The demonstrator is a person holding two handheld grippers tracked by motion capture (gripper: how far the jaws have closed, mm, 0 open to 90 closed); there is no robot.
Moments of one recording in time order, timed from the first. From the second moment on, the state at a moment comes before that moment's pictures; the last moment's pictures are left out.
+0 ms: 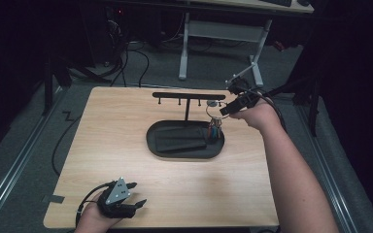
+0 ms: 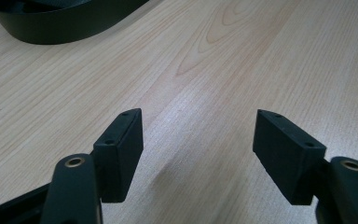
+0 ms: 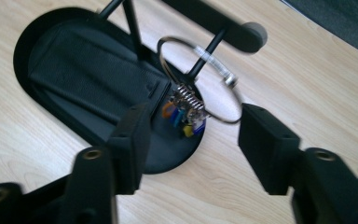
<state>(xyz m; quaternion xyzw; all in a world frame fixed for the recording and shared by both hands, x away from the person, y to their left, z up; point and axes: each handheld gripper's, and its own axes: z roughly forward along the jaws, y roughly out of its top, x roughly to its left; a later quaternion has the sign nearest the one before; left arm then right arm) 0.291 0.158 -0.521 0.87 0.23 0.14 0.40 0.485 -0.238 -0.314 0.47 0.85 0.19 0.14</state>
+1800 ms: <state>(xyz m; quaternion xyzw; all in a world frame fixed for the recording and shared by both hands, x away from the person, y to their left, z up) 0.290 0.156 -0.527 0.87 0.24 0.14 0.40 0.267 -0.268 -0.519 0.45 0.76 0.40 0.24</state>
